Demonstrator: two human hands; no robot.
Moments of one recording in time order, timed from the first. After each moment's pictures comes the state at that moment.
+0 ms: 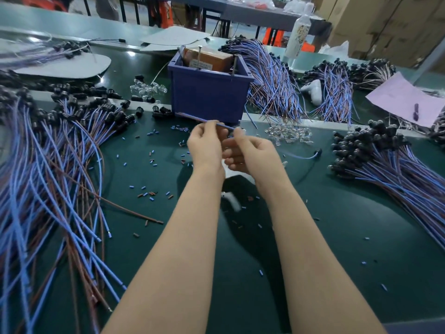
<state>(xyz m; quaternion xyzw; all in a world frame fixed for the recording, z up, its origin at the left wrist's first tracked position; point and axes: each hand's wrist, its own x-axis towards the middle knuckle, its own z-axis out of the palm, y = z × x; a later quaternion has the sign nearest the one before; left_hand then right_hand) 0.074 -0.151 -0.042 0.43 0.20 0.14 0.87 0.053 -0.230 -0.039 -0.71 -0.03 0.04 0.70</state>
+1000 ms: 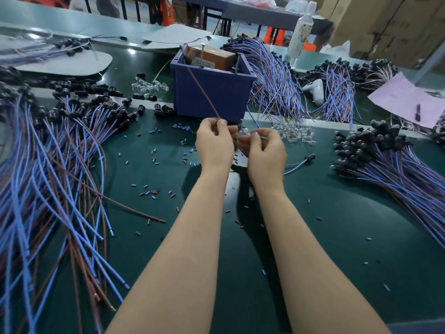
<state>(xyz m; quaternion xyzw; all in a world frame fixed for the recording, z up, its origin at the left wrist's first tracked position) 0.078 -0.153 -0.050 0.61 0.14 0.19 0.76 0.063 -0.227 -0.060 -0.77 0.03 -0.21 0.61</state>
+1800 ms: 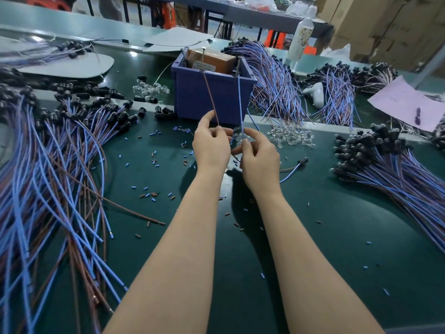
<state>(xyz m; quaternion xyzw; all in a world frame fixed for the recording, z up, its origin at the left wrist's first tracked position) 0.083 -0.144 -0.054 0.65 0.11 0.19 0.73 0.066 -0.231 -0.064 -0.84 -0.04 -0.19 0.51</state>
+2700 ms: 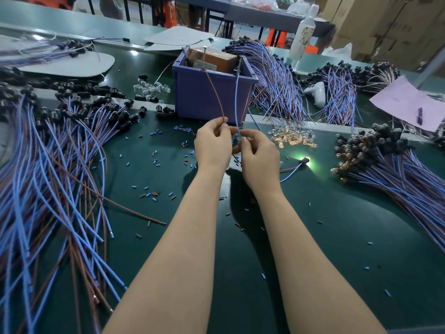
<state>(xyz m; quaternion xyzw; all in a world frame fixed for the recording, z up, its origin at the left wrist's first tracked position) 0.078 -0.144 -0.049 0.67 0.10 0.16 0.72 0.063 -0.227 -0.057 -0.84 -0.04 -0.18 0.51</state>
